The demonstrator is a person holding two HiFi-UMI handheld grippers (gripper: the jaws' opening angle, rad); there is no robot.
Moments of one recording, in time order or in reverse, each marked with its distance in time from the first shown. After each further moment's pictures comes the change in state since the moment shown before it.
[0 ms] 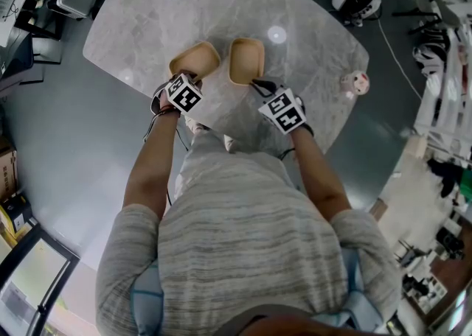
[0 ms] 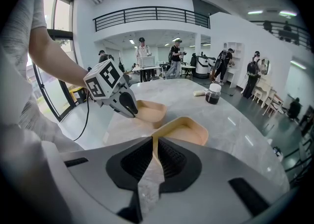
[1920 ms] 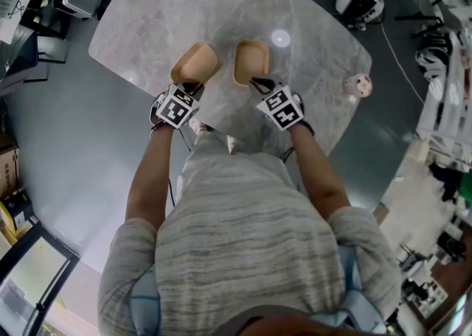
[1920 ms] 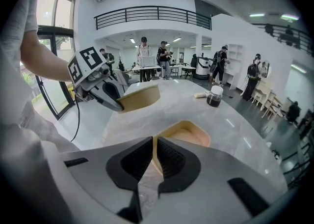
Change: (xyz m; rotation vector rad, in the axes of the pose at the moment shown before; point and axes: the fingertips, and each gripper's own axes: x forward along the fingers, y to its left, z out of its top) left arm -0.054 -0.015 0.005 -0.097 -0.209 -0.060; right arm 0.016 0.002 0.014 -0.021 0.004 -0.018
